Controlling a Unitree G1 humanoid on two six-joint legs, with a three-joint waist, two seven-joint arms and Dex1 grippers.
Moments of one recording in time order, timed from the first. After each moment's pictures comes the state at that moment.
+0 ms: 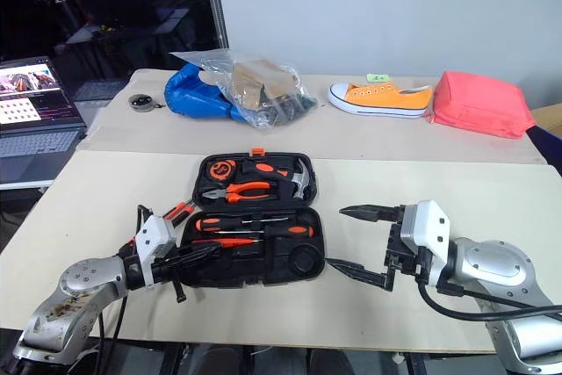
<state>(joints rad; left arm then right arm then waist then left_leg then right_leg) 0.06 0.60 0.06 -0.30 -0.44 0.38 -0.87 0.09 -0.79 -0.20 -0.55 0.57 0.25 1.04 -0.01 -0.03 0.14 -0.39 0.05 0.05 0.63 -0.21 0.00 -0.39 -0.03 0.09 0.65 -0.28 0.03</state>
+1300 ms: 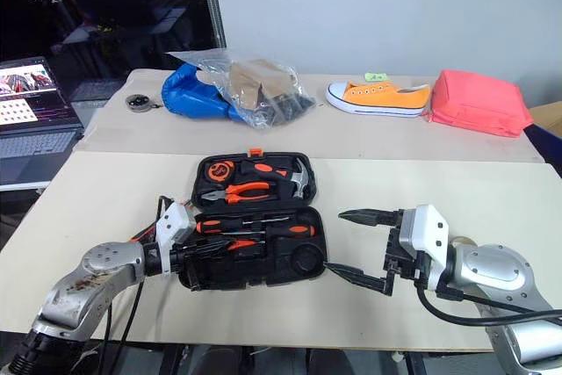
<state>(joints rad) -0.07 0.60 -0.07 -0.30 -0.39 0.51 -0.82 0.11 -0.79 -0.20 -0.56 0.57 0.25 1.03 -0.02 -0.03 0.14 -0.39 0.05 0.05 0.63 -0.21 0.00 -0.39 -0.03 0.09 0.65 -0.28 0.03</state>
